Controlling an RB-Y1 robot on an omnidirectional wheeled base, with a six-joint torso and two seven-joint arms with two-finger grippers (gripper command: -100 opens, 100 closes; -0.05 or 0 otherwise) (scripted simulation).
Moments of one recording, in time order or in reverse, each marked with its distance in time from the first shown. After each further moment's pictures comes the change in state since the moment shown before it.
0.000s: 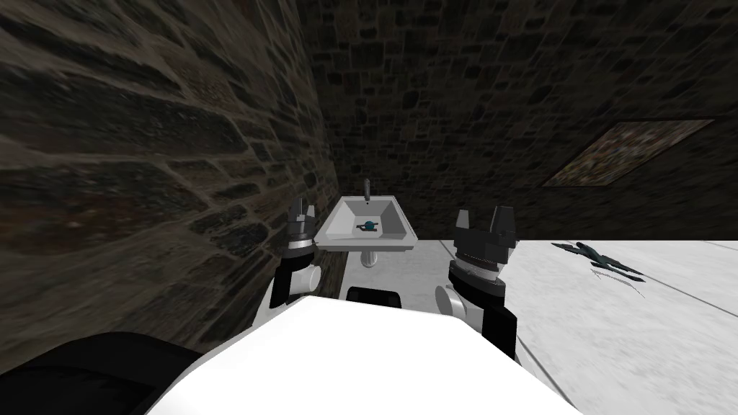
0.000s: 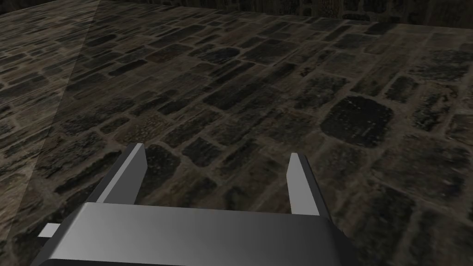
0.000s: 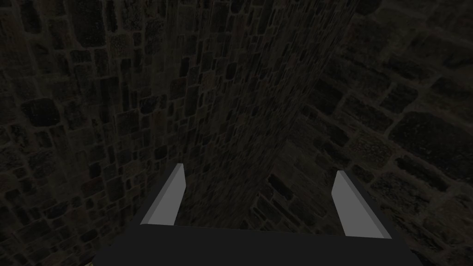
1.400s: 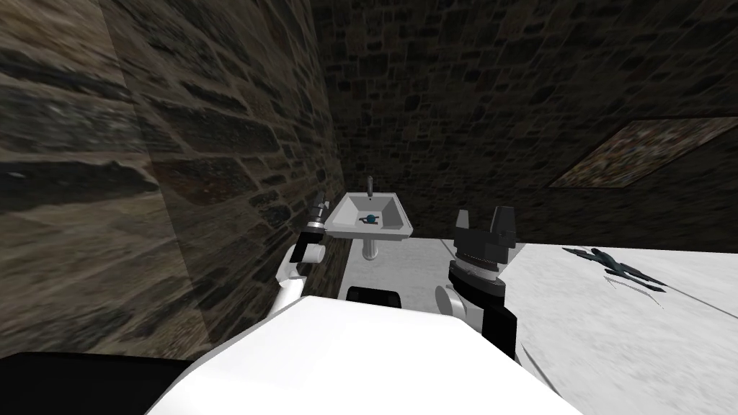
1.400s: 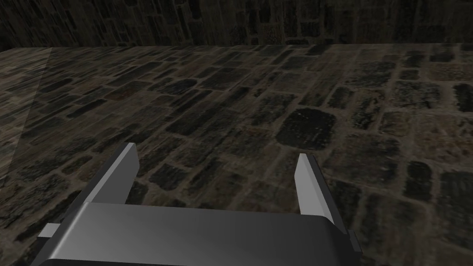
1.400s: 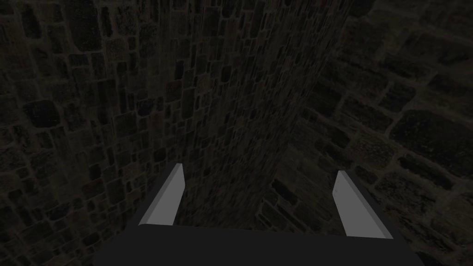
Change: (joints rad) left arm -0.336 0.195 0.060 0.263 0.017 0.233 0.046; right arm 0.000 0.000 0.000 0.000 0.000 0.000 0.000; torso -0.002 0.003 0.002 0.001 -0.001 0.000
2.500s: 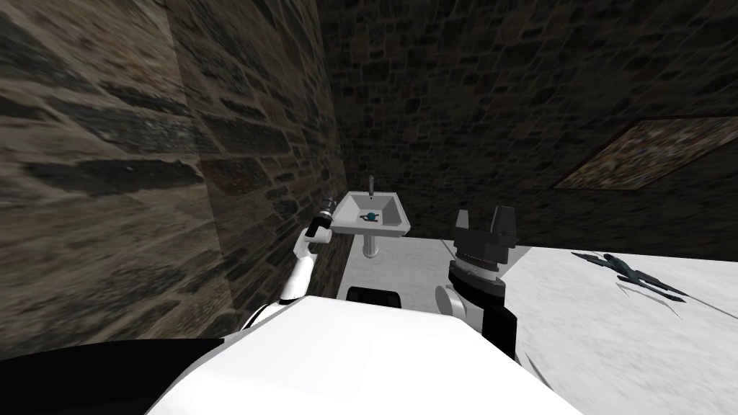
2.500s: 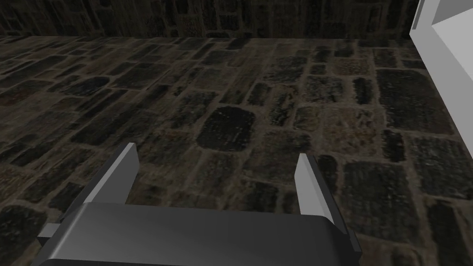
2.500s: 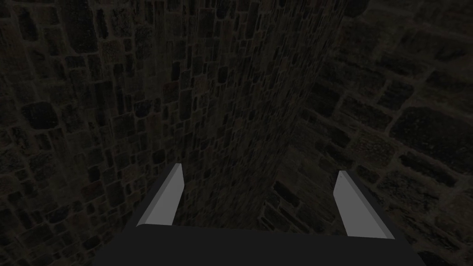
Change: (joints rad) left arm -0.289 0.025 0.045 0.278 0.009 0.259 0.074; right arm 0.000 0.000 0.000 0.000 0.000 0.000 0.000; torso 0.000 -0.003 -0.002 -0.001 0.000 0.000
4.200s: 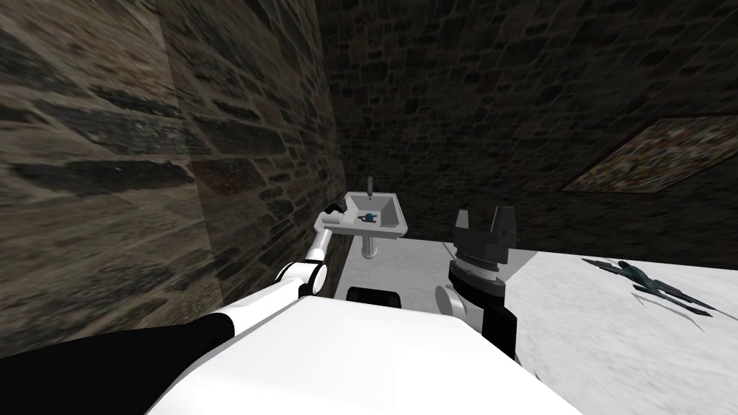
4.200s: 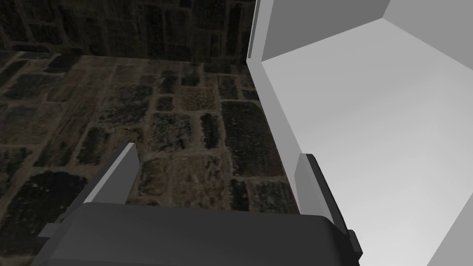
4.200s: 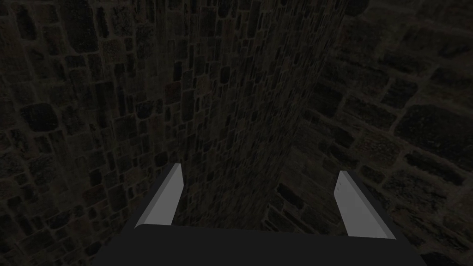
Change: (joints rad) left arm -0.406 -0.026 0.041 0.475 -0.011 0.395 0.125; right arm 0.000 0.000 0.000 0.000 0.000 0.000 0.000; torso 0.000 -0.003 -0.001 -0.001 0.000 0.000
